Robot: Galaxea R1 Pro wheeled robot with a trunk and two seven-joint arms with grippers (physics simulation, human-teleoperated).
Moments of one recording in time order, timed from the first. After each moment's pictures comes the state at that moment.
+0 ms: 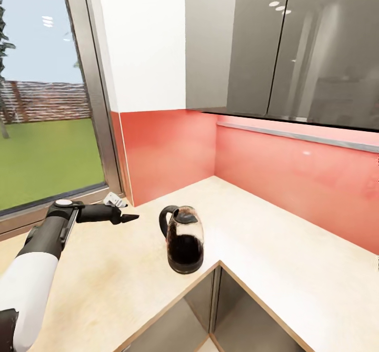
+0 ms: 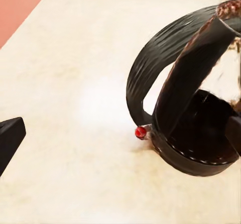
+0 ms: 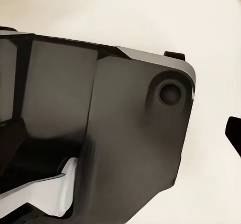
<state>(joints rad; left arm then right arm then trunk) -0.88 0.21 0.18 -0.87 -0.40 0.39 -1.20 -0.12 0.02 0.50 -0.03 -0.38 -0.04 0.12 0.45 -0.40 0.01</state>
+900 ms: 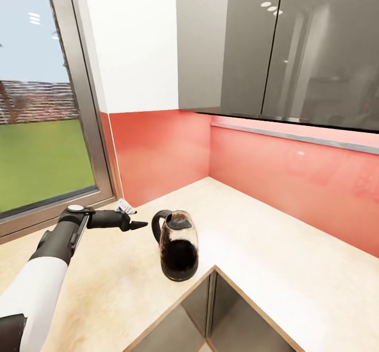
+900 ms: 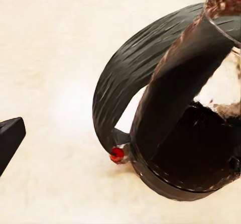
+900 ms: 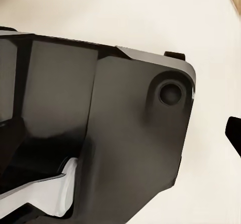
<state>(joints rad) -0.85 0.16 0.15 -0.85 -0.39 0.39 -1.20 -0.12 0.02 0.50 -0.03 -0.38 -0.04 0.12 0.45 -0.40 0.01</state>
